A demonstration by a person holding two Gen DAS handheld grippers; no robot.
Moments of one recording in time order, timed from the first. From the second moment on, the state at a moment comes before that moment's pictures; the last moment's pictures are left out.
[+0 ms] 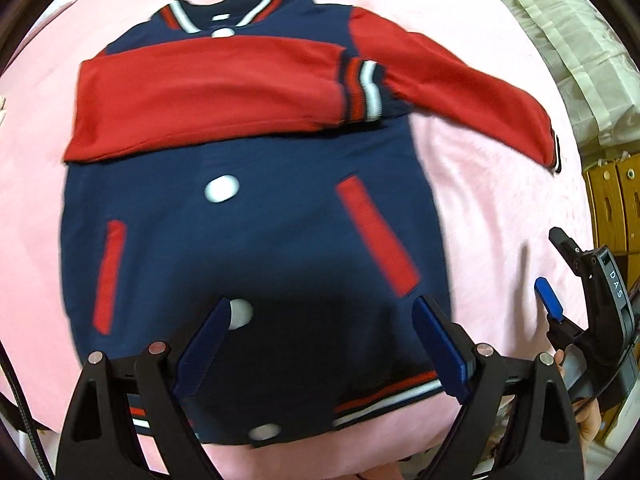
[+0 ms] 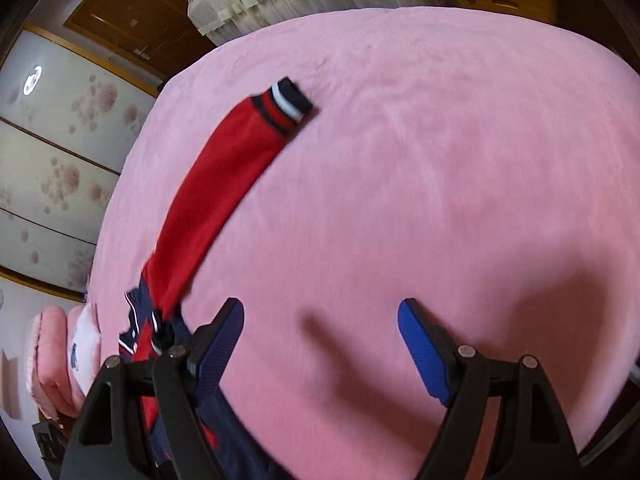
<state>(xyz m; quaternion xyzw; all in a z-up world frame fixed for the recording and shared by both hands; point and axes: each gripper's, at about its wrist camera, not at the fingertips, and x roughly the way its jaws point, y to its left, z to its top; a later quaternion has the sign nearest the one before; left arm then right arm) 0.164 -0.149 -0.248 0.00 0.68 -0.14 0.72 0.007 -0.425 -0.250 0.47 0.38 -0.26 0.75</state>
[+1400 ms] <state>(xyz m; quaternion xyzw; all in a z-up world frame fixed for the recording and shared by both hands) 0.267 -0.150 -0.220 0.01 0.62 -0.09 0.78 0.107 -0.443 -0.121 0.37 0.24 -0.16 0.88</state>
